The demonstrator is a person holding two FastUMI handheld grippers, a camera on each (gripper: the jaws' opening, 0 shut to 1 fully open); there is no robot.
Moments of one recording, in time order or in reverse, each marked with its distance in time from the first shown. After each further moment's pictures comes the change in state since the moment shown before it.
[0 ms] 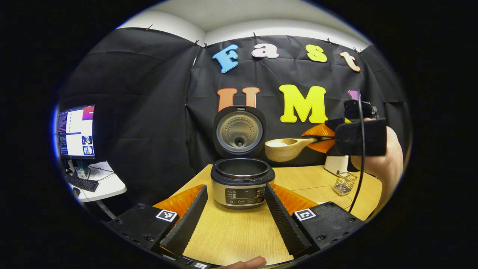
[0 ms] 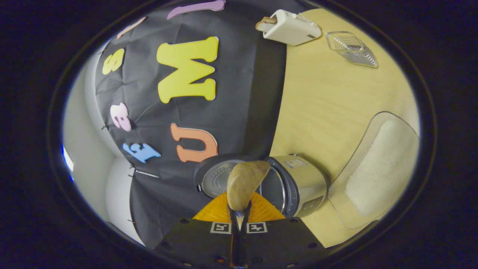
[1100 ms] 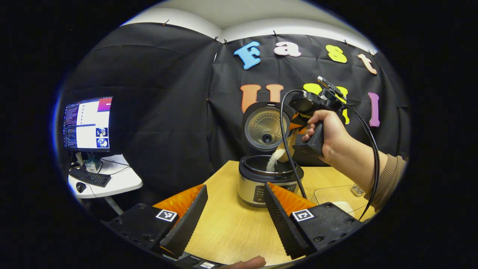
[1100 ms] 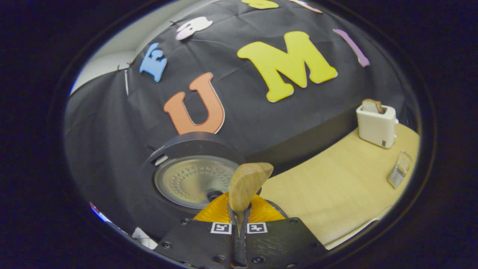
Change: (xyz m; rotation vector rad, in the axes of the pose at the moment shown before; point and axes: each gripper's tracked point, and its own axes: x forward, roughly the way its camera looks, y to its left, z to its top) left arm 0.004 0.063 -0.011 -0.037 0.019 0.123; right arm 0.149 0.038 -0.012 -0.993 -0.256 -0.287
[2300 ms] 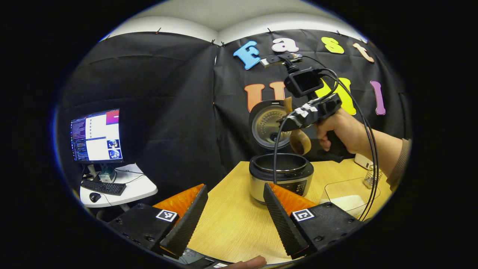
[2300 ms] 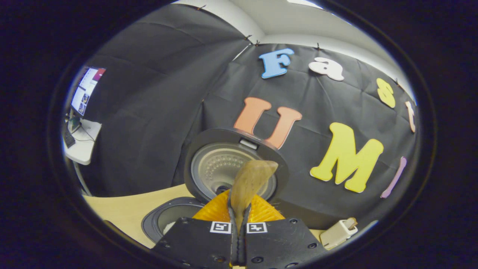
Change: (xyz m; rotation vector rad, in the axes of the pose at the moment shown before) left arm -0.009 0.008 0.005 0.092 0.000 0.090; right arm -0.039 0.042 -0.002 -0.888 -0.217 0.090
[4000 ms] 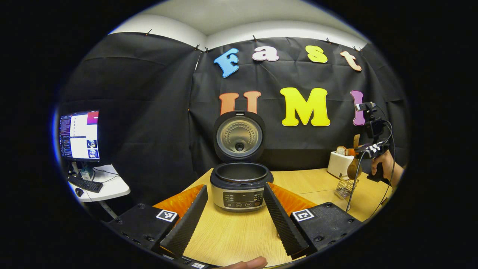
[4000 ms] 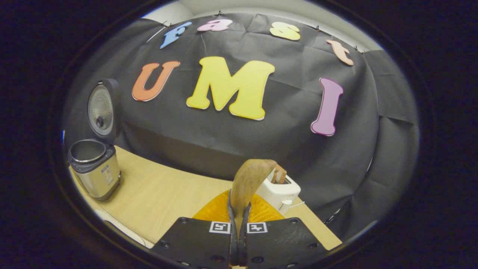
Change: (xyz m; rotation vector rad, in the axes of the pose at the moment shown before) left arm -0.020 -0.094 0.024 -0.046 -0.058 -0.188; right arm -0.122 -0.356 -0.285 0.276 0.281 -0.375
